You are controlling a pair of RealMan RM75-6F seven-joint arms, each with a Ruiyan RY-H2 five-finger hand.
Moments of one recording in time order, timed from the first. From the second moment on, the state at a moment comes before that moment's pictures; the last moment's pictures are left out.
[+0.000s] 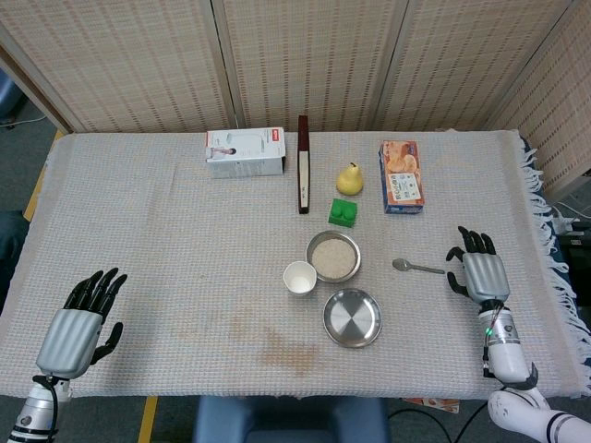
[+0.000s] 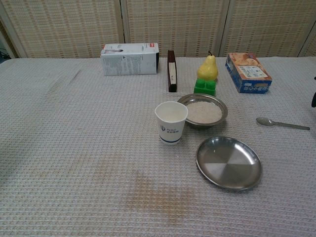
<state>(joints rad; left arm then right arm) -0.15 -1.14 -0.02 -1.89 1.58 1.44 0.39 0.38 -1.48 0.19 -1.23 -1.16 1.06 -0.19</state>
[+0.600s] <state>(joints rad) -0.15 -1.13 -0.01 -1.88 1.58 1.44 0.38 0.44 -1.64 0.21 -1.08 -1.09 1.03 -0.27</state>
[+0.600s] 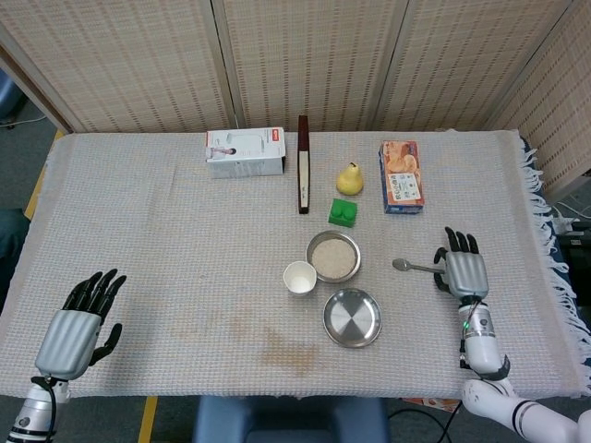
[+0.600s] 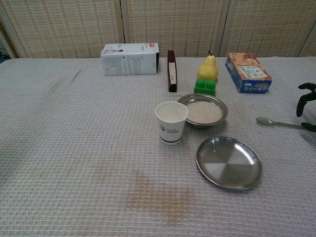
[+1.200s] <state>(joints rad) -0.15 -1.13 -0.02 -1.88 1.57 1.44 0.37 0.49 -1.71 0.21 -0.99 -1.09 0.98 -0.27</state>
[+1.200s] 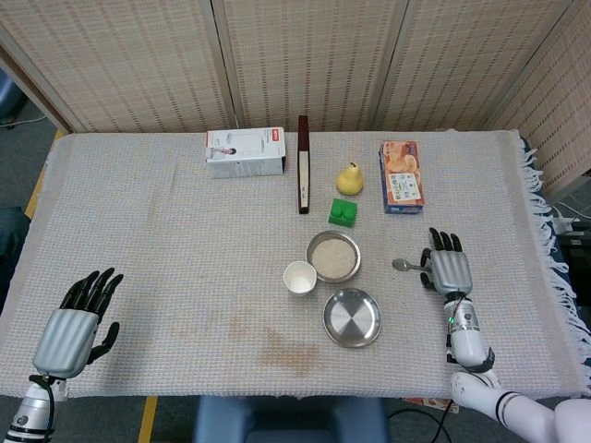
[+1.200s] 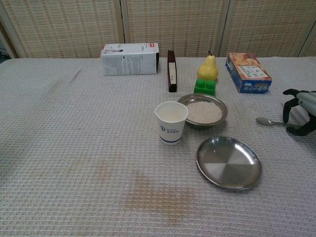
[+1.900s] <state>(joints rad) -0.15 -1.13 -0.02 -1.87 1.56 1.44 0.37 0.51 -1.72 0.22 -0.98 -1.07 0.96 -0.29</state>
